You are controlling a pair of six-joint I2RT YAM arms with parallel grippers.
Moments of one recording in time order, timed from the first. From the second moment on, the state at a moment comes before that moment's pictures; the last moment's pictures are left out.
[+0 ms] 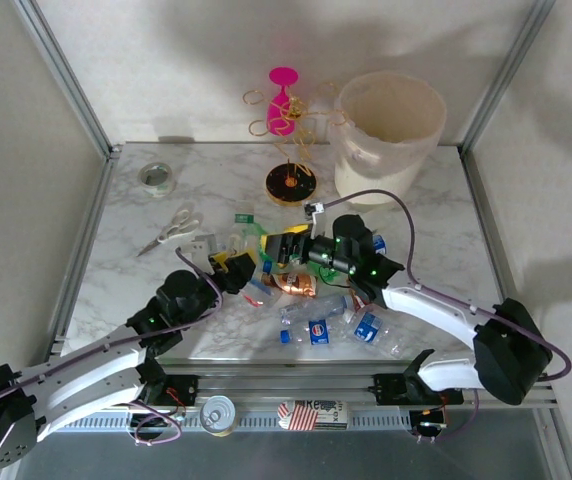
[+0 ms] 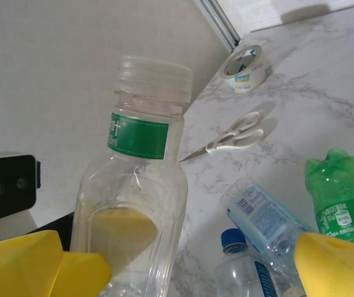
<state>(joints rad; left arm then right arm) -0.78 0.82 0.35 0.35 -0.20 -0.71 0.79 1.32 0.77 0.35 -0.33 0.63</state>
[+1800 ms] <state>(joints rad) -0.82 0.60 0.23 0.27 -0.68 -0.85 0.64 1.24 0.86 0.12 -0.09 0.63</state>
